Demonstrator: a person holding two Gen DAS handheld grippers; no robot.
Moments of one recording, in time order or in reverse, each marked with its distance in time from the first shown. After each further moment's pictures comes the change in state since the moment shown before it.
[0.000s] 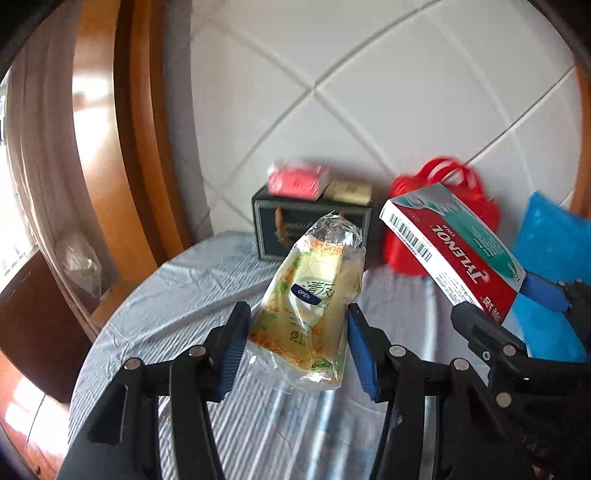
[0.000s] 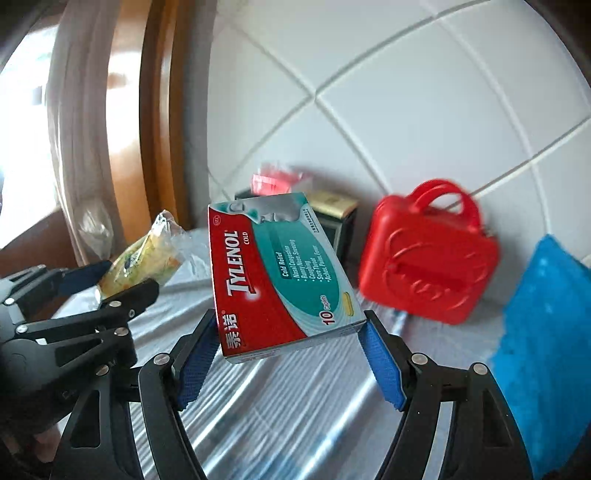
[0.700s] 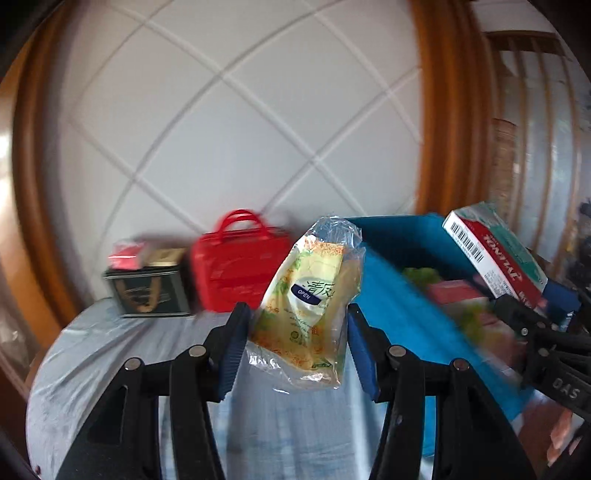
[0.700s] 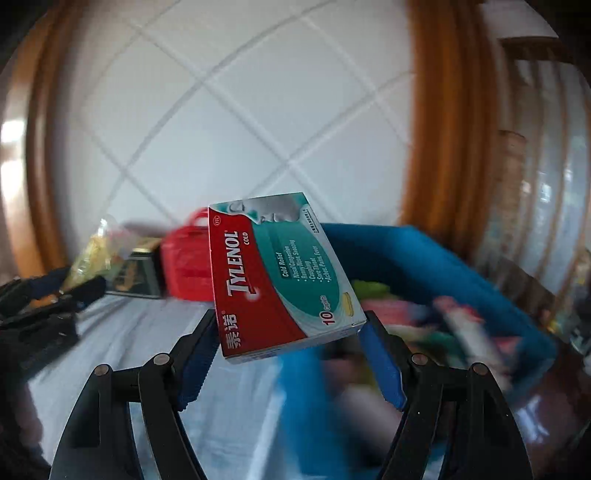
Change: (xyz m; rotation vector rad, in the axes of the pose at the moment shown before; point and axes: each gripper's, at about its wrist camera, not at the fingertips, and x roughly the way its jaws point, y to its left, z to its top) left arm -0.175 -0.256 0.002 0.211 -0.122 -0.441; right arm -0.288 -0.221 -0.084 0.266 -0.052 -0.522
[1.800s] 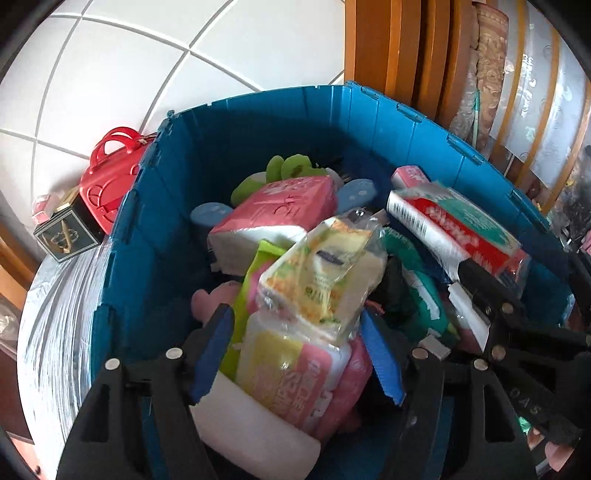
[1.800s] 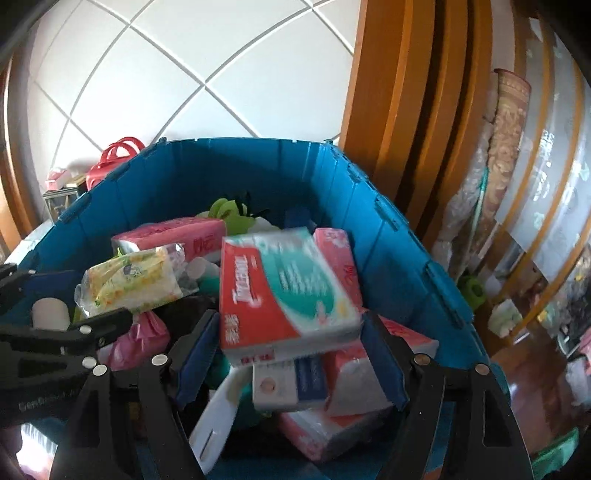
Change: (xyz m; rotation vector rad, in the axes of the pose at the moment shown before) left arm 0.132 -0.283 -0.022 0.052 0.471 0.010; right arm 0.115 -0.241 -0.051 -0.069 0.236 0.043
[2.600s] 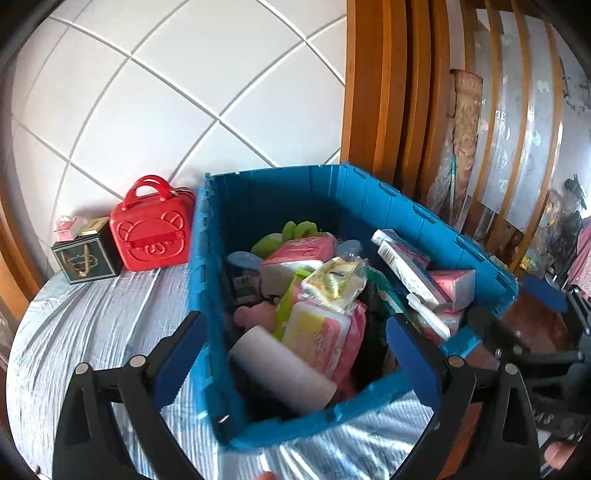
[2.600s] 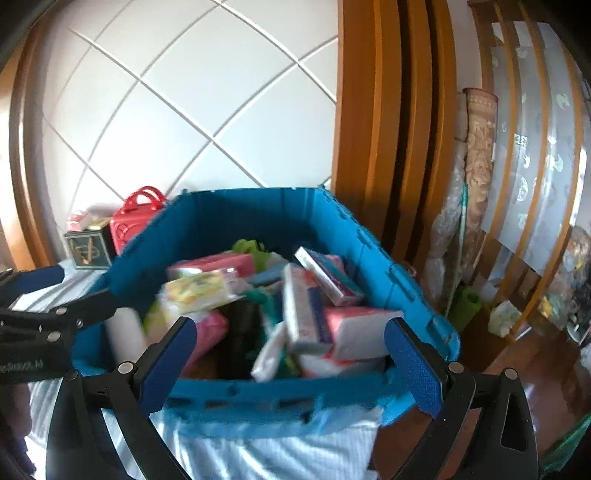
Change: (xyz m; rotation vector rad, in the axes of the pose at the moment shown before) left arm -0.124 0.044 -0.058 -0.038 -0.291 -0.058; right arm -0.124 0.022 -0.032 0.077 -0.168 0.016
